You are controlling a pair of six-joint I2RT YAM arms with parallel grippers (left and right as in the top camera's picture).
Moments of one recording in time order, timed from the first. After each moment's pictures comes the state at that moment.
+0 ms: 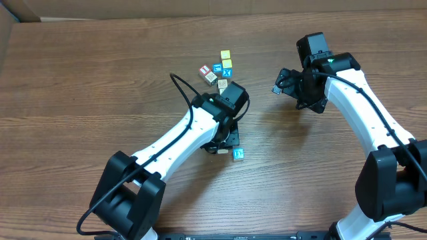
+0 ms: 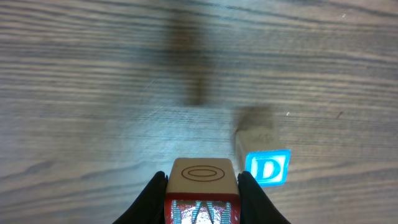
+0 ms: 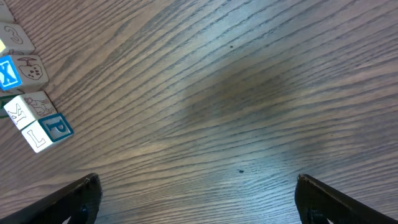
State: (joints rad) left arm -0.63 1.80 1.29 -0.98 0.02 -0.71; right arm 0.22 1.83 1.49 -0.97 -0.07 0.65
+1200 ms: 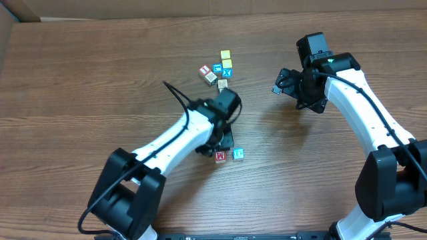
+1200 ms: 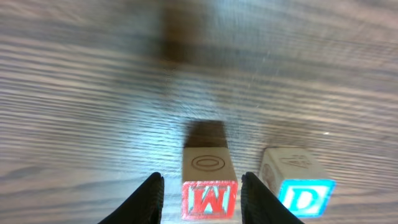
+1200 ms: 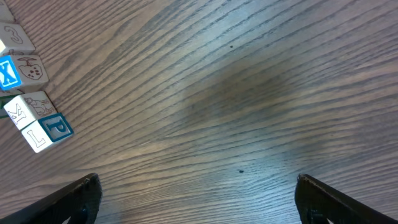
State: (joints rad) left arm -0.58 1.80 1.22 -0.92 0.04 -0.76; right arm 0.22 1.83 1.49 -0.97 -0.07 0.65
